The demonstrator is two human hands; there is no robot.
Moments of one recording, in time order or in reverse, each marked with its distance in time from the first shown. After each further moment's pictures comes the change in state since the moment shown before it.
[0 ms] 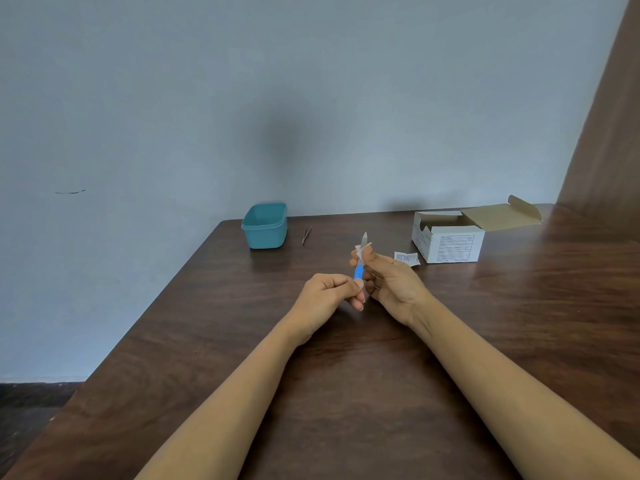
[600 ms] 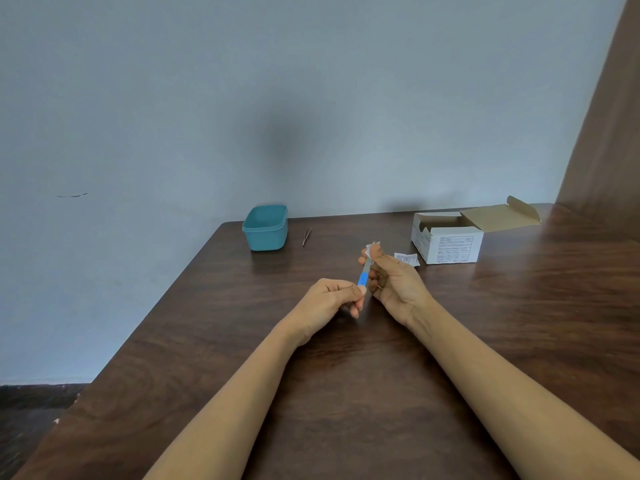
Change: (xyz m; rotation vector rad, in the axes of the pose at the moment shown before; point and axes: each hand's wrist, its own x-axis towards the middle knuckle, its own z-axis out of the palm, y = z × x) left_hand -0.001 0.004 -0.003 0.040 -0.134 -0.075; right_hand 0.000 -0.002 0.001 0.161 0.115 -0.011
